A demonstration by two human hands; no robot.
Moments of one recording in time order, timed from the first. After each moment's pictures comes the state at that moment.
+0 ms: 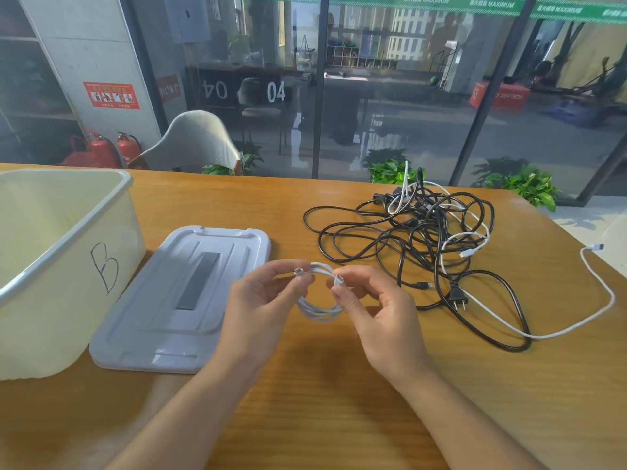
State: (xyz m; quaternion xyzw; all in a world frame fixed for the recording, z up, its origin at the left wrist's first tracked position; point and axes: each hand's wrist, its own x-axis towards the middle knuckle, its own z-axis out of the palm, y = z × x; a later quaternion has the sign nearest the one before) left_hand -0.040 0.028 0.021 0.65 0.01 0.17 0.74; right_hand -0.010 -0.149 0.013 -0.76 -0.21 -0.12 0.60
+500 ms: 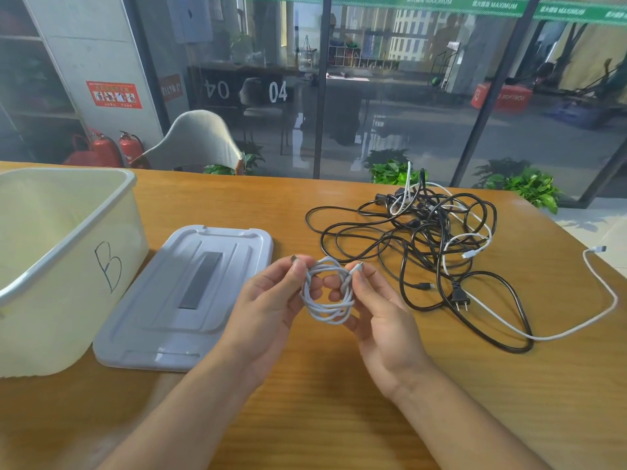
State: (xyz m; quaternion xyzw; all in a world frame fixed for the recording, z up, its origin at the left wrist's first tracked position) left_hand -0.041 0.023 0.032 0.48 0.00 0.05 0.88; right_hand -0.021 -0.133 0.029 -0.51 -0.06 0.11 0.85
